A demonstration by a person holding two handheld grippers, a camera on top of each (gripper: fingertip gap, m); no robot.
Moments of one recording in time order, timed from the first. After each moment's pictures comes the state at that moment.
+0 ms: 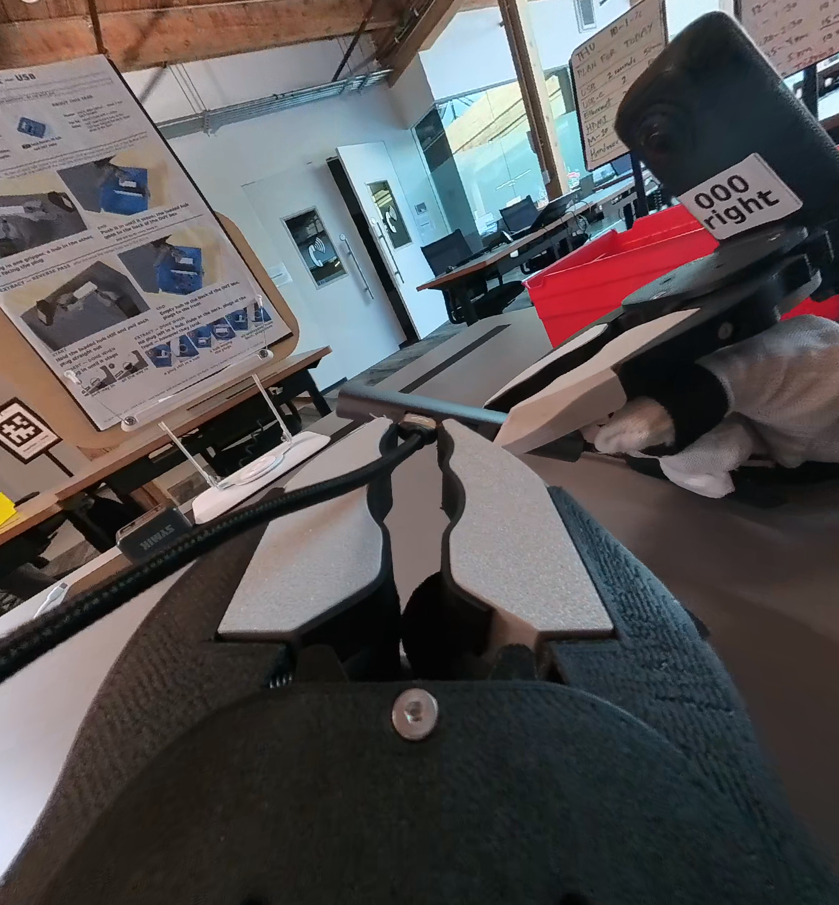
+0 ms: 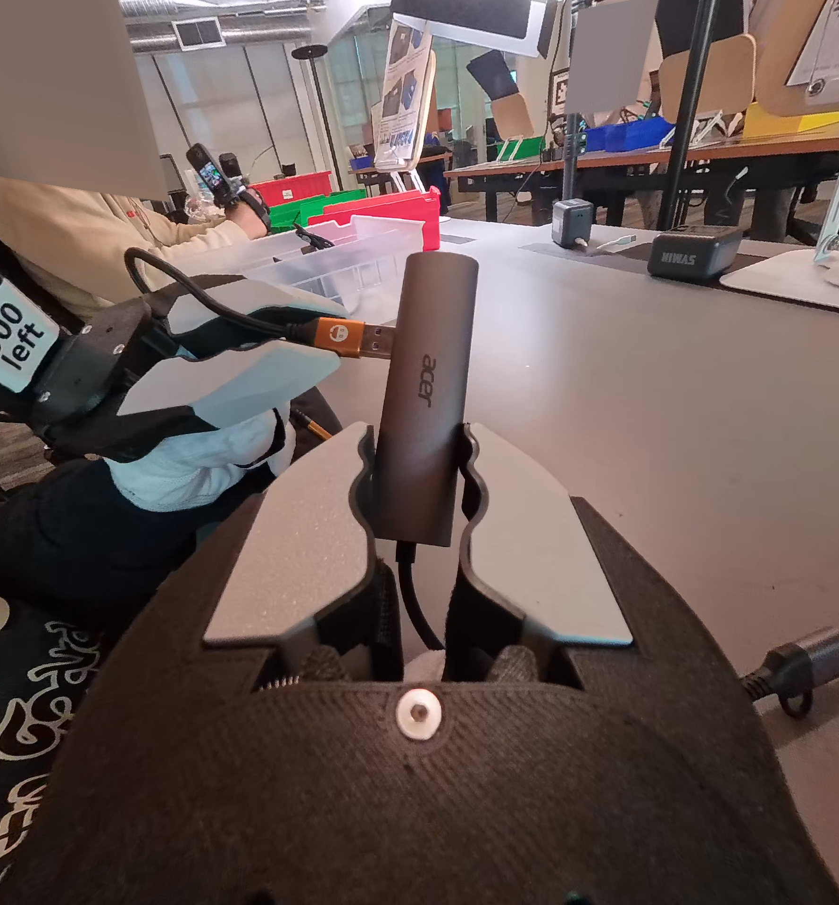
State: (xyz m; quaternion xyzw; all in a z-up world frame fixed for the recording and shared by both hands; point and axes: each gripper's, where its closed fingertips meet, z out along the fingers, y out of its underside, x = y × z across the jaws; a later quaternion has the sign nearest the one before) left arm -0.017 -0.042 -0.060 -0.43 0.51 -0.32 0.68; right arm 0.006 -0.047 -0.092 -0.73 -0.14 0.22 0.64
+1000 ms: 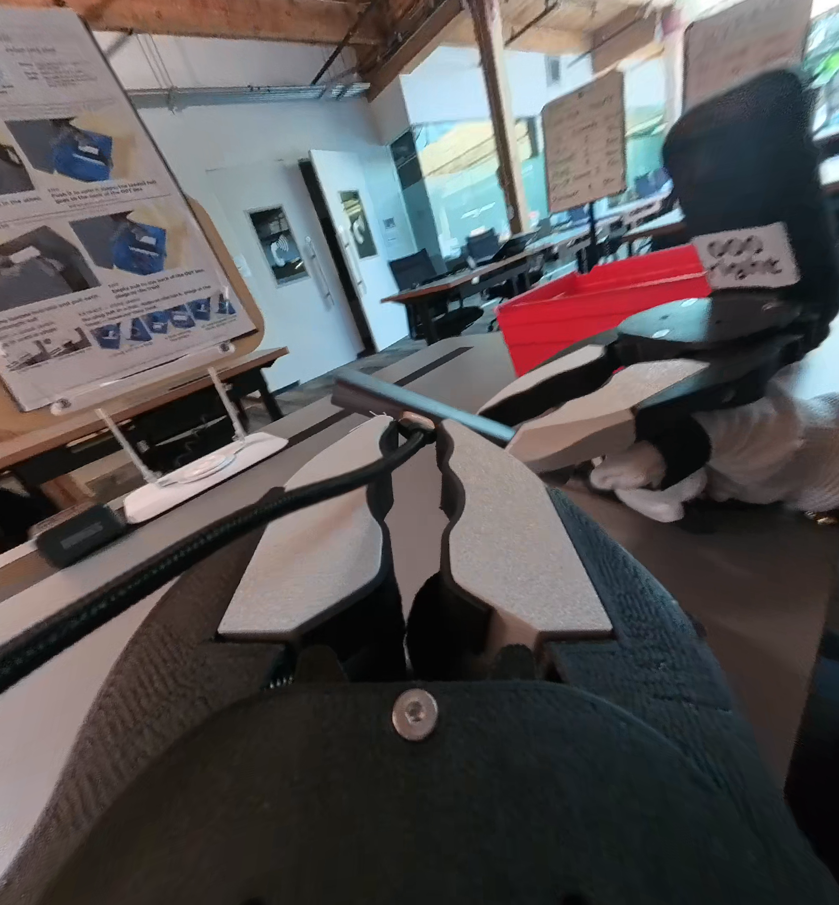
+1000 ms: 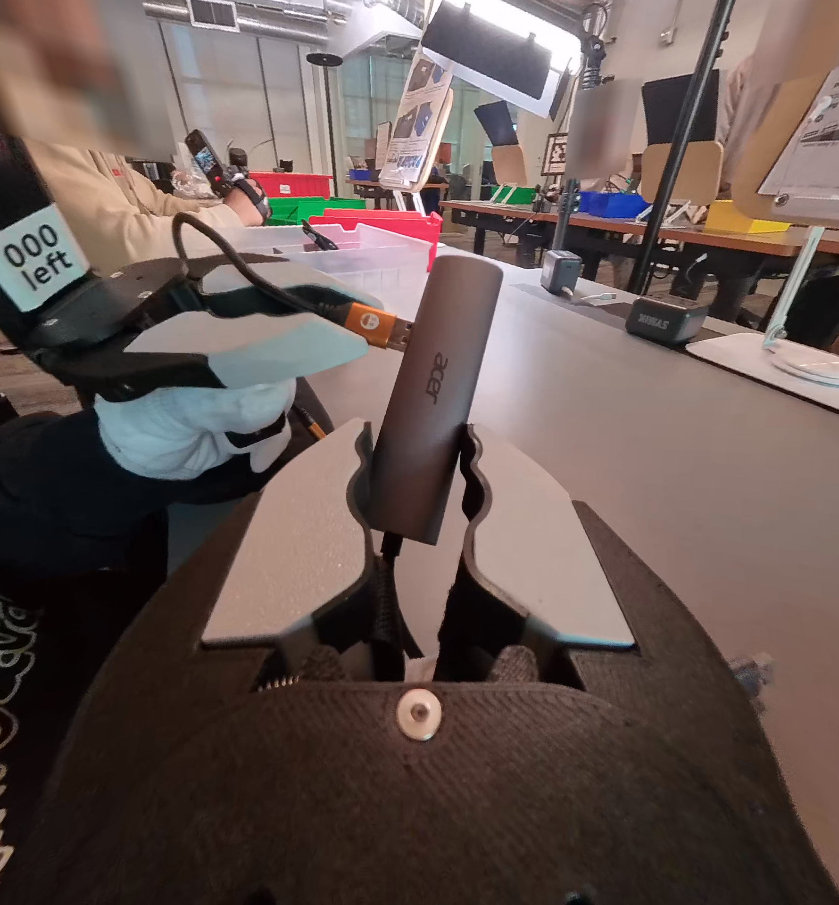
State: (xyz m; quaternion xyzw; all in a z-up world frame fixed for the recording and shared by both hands) left arm -0.020 -0.046 -0.056 -0.44 0.49 -0.39 0.64; right arm -0.002 -0.054 -0.087 -0.70 -0.19 0.16 0.67
